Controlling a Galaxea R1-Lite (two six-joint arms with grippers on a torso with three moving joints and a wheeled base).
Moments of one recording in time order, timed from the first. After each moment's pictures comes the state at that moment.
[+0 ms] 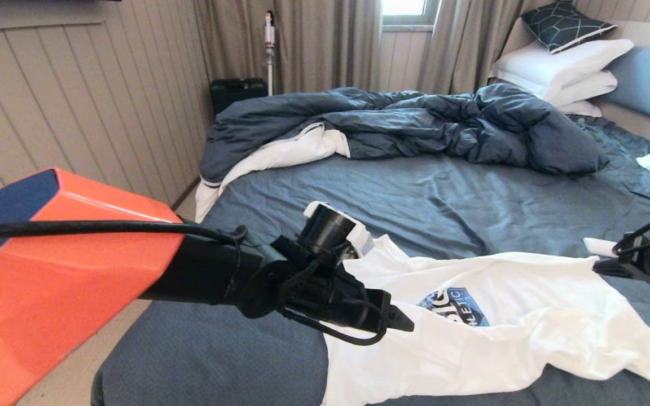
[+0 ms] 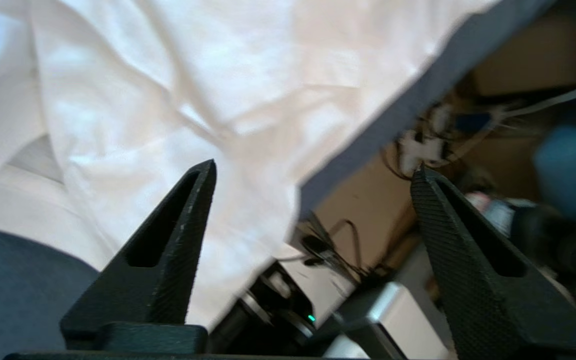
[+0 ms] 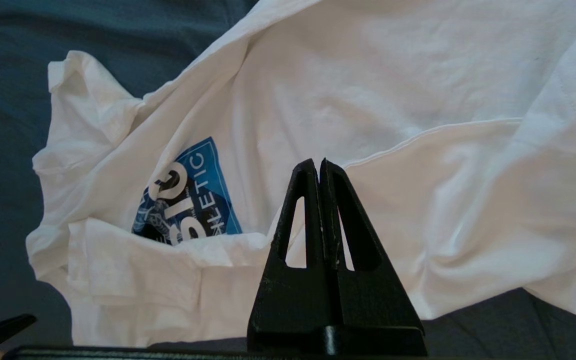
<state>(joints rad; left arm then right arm) -0.86 2.14 -1.40 0.00 -0.36 -0.44 -0.49 1.67 -1.05 0.19 0.45 0.18</state>
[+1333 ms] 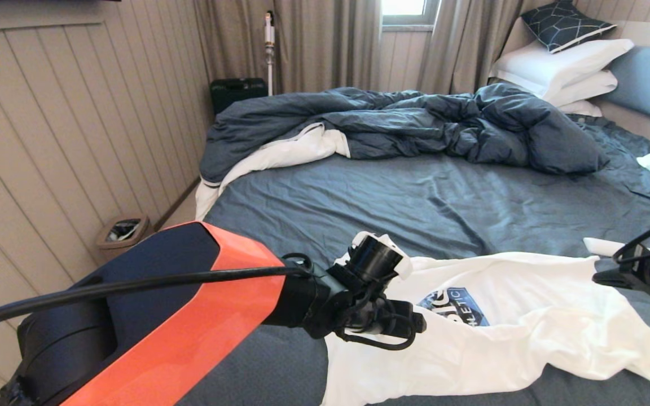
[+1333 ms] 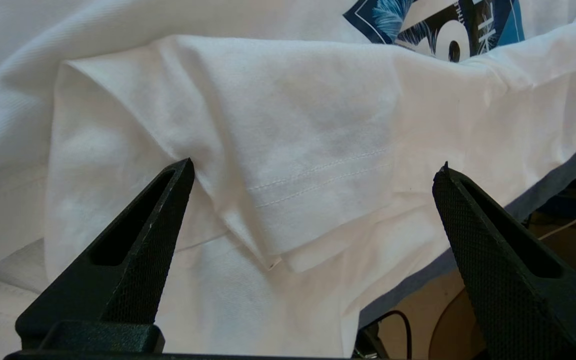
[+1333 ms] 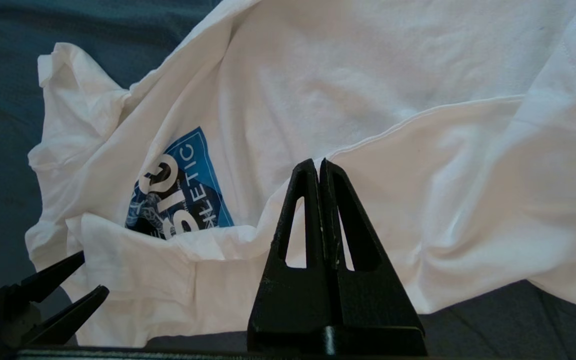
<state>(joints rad) -0.93 2.37 -1.61 -0.01 -0.07 -0.54 -0.52 1.69 -1.01 0.18 0.48 0.18</state>
